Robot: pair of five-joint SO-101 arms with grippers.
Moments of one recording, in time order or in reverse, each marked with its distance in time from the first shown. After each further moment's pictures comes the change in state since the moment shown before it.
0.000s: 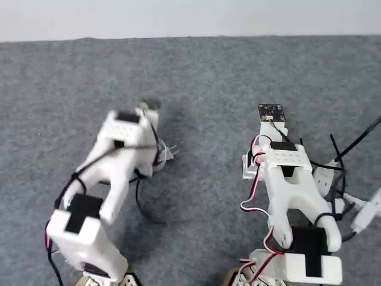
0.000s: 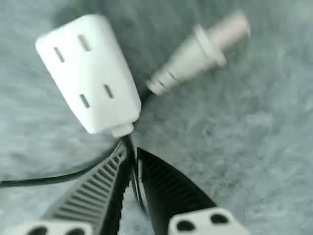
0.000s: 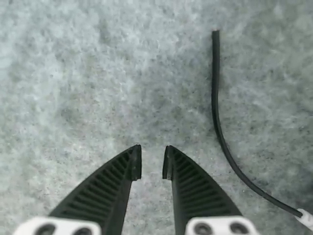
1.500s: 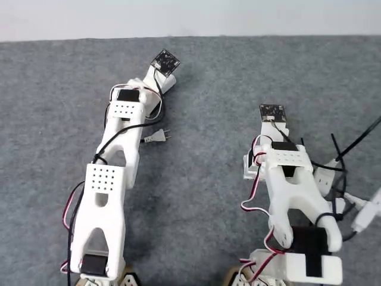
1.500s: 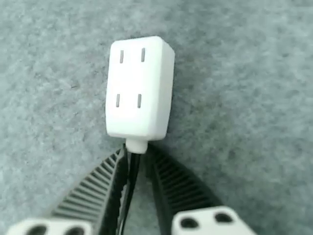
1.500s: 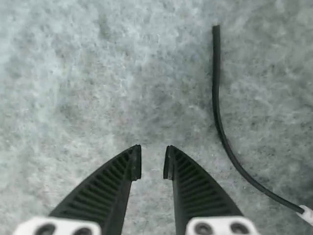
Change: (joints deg) left arm -8.4 62.8 -84.7 -15.6 -32.3; right arm 0.4 0.0 0.0 0.0 -0.6
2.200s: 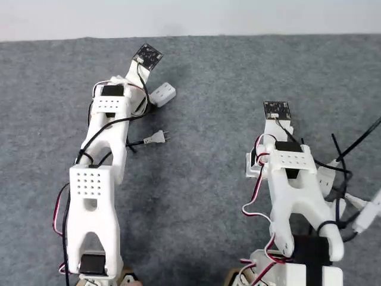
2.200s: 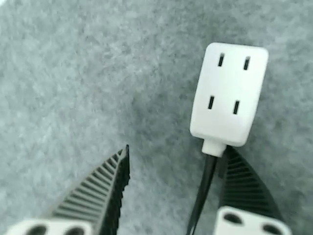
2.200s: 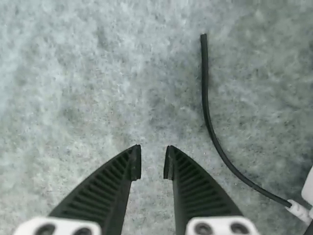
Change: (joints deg) left arm -2.5 -15.7 18.9 -5.0 0.6; right arm 0.7 -3.7 0.0 1.8 0.0
